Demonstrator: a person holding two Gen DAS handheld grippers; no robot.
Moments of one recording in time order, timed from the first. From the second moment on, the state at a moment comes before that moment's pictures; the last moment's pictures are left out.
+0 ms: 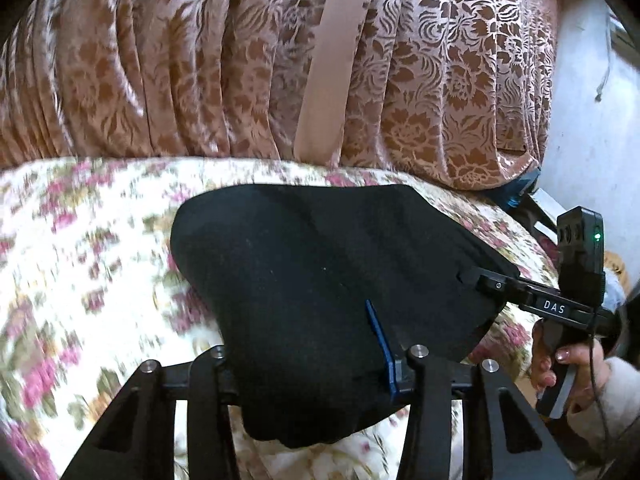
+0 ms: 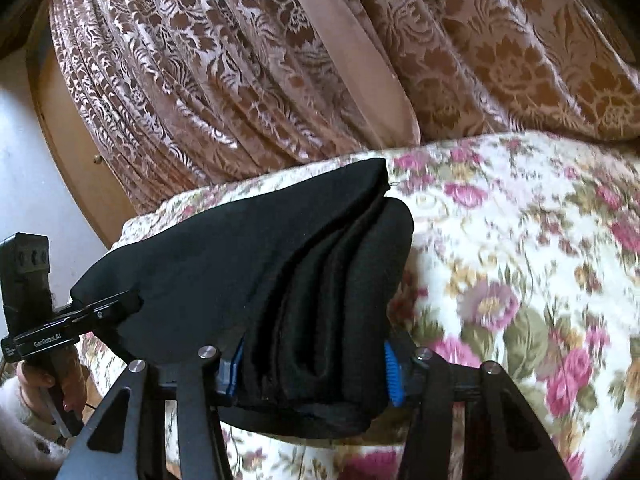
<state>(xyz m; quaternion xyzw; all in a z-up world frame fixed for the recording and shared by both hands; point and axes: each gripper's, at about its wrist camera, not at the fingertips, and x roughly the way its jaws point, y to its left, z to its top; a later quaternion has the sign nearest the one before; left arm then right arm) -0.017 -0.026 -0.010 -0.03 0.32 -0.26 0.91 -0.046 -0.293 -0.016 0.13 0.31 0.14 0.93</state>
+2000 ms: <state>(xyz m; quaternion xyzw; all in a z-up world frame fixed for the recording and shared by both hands) 0.075 -0.038 -0.031 0.05 0.23 0.01 0.97 0.051 -0.254 -0.054 0.10 0.26 -0.05 0.96</state>
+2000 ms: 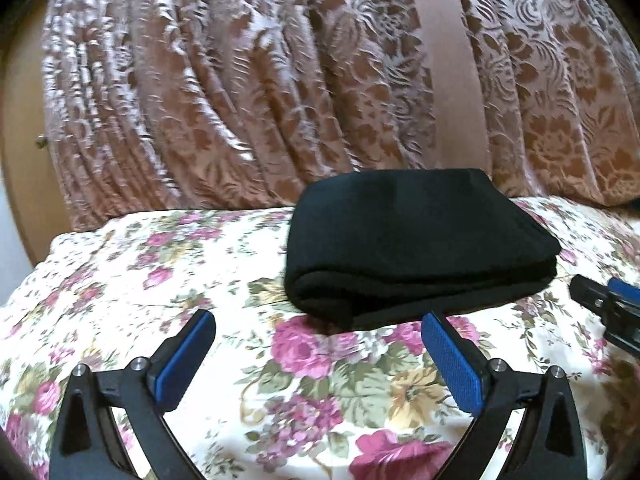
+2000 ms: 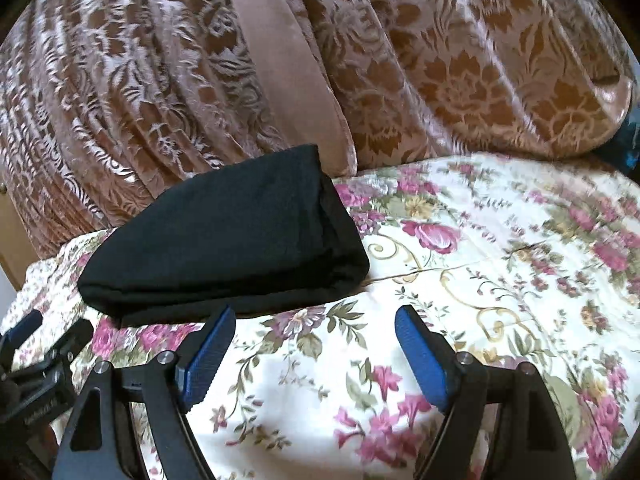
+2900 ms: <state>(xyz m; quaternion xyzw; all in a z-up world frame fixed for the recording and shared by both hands) 0.048 -0.025 -0.032 0.01 0.20 -0.01 0.98 0.019 -0.217 -0.051 0.02 0.21 -0.06 0.98</state>
